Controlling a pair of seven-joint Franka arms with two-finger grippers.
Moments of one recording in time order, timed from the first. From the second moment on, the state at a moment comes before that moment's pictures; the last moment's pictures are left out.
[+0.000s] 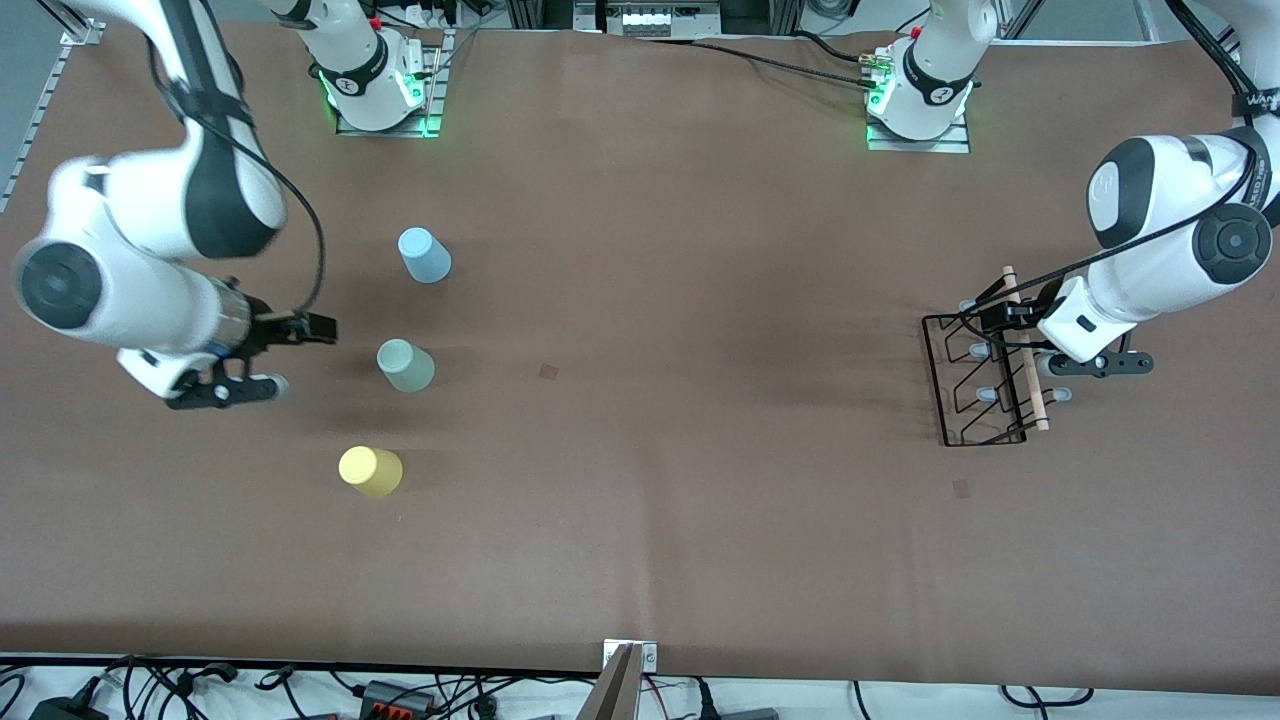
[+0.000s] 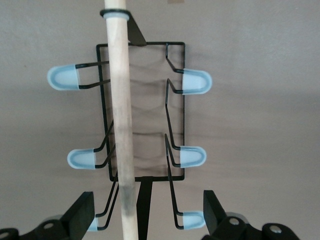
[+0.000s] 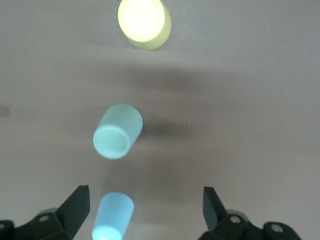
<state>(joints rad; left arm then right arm) 0.17 0.16 -0.14 -2.07 0.02 2.06 -0.04 0.16 0.36 -0.04 -1.70 0.02 1.85 0.04</state>
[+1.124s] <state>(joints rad) 0.18 0.20 -0.14 -2.05 0.06 2.06 -0.03 0.25 0.49 -0.04 -1.84 0.14 2.09 0.30</state>
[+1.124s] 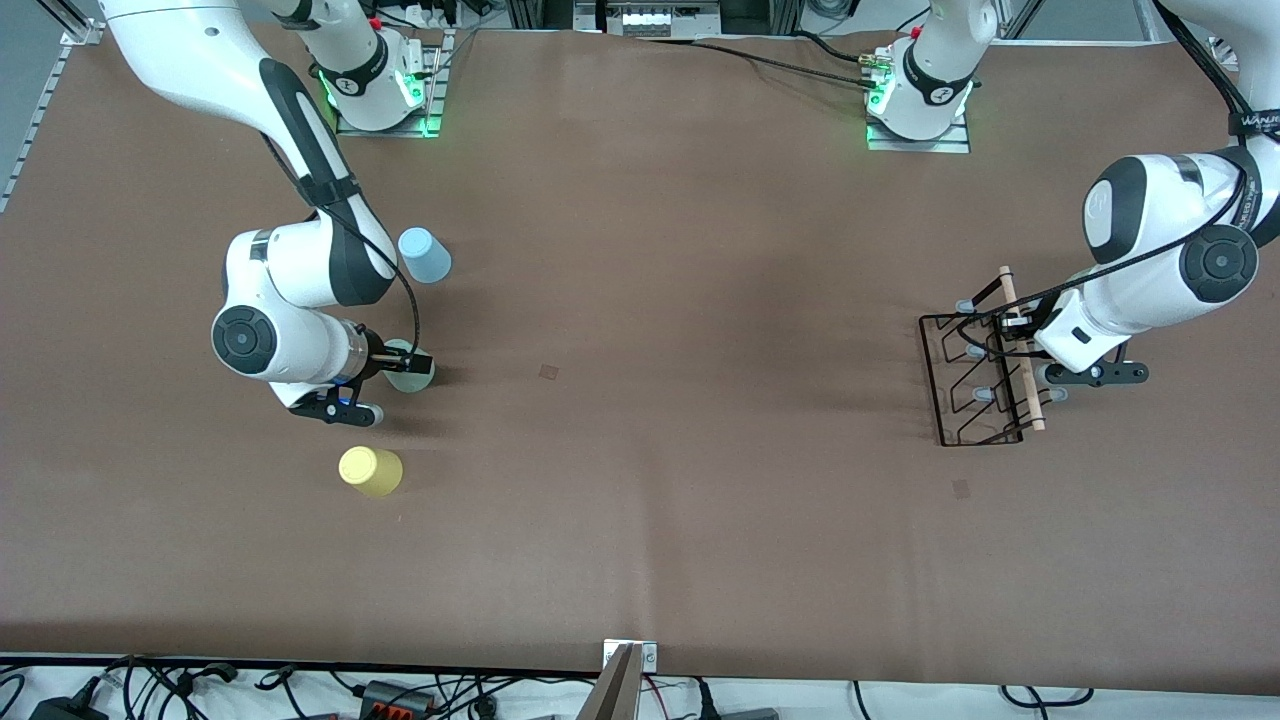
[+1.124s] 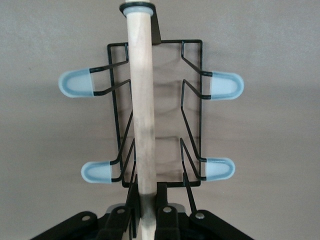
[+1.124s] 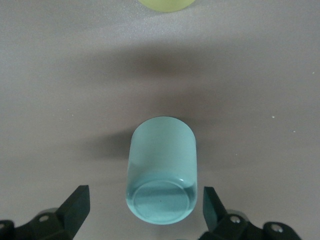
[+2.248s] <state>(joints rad) -0.42 0.49 -0.22 -1.36 0.06 1.69 -0.48 0.24 0.52 -0.05 -1.85 0.15 2.10 0.30</state>
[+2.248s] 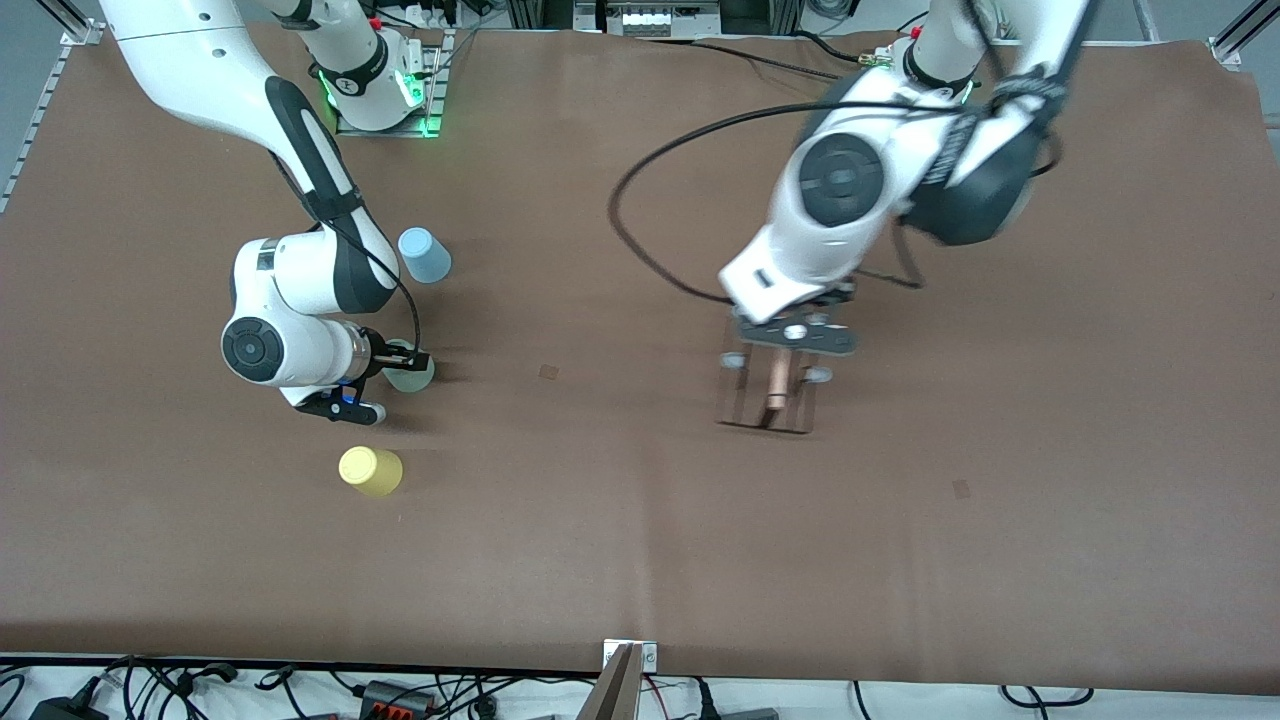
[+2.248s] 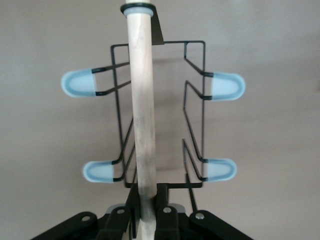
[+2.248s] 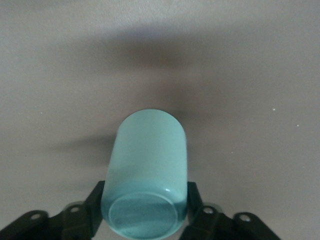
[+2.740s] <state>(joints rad) -0.55 0.70 -0.22 -1.27 0.06 1.97 -0.66 0.23 0.48 -0.05 -1.58 0.15 1.79 0.30</state>
